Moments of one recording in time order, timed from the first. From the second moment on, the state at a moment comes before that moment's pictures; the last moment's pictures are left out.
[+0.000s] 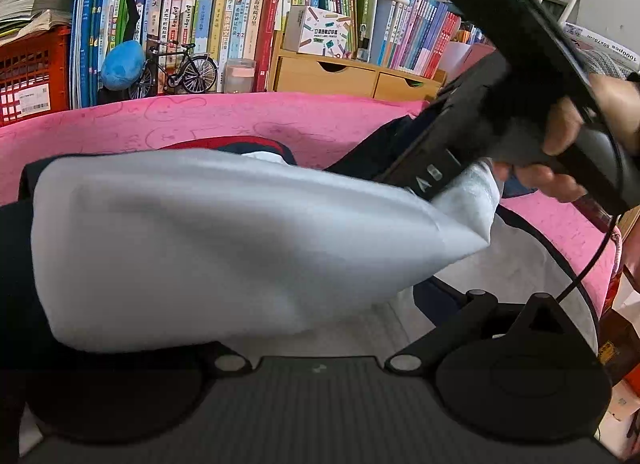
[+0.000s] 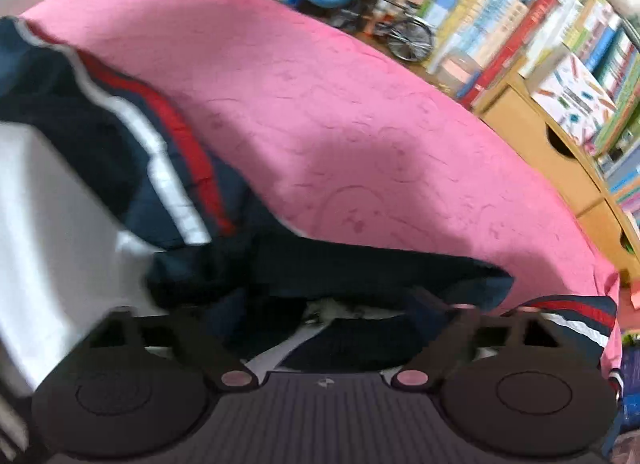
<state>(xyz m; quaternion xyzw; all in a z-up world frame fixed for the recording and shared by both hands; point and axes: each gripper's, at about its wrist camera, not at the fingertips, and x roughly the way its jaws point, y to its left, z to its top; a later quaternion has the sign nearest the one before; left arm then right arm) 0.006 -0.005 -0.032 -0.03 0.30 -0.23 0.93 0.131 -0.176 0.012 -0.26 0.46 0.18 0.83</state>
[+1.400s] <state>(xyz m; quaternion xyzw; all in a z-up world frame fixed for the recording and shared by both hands) 0.007 0.001 -0.032 -0.04 0.30 -0.24 0.92 0.287 -0.103 0.101 -0.01 0.27 0.20 0.94</state>
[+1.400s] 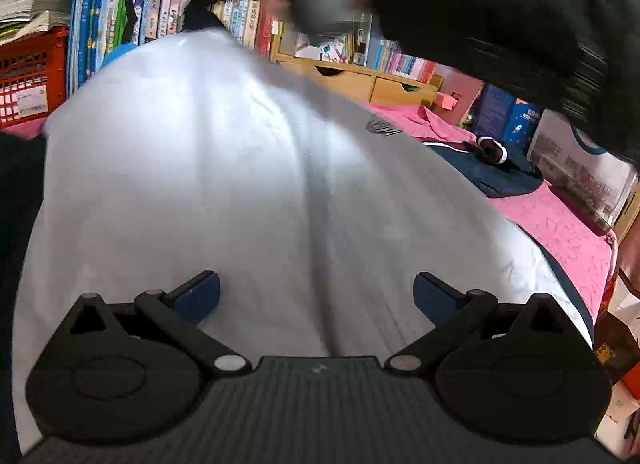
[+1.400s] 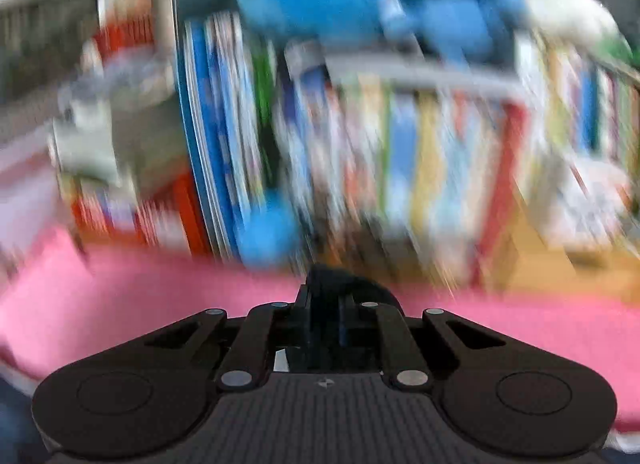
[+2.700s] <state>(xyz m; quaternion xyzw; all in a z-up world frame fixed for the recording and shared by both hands) 0.007 -0.001 -0.034 -0.03 0.30 -0.23 0.92 0.193 -0.290 -0.018 -0.09 0.36 0.10 0.92</state>
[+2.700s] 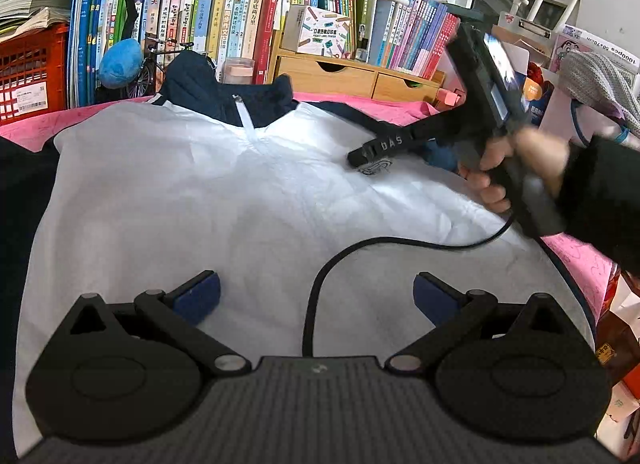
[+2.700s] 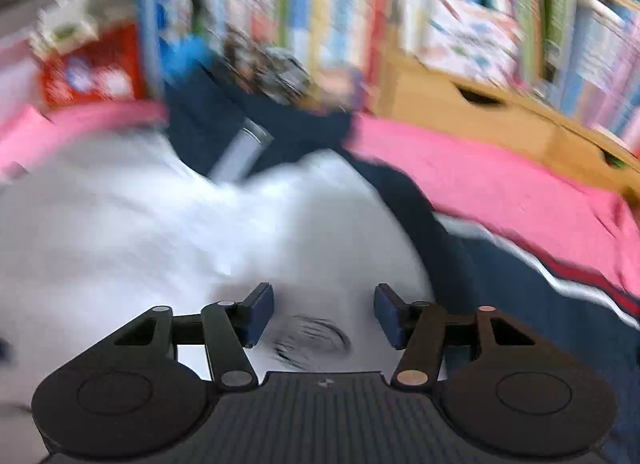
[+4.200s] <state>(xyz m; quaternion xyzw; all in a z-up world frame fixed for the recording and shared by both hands) -0.005 0.001 -0.026 -0.02 0.27 -0.21 0.94 0.071 -0.297 0.034 -0.04 0.27 0.05 0.96</state>
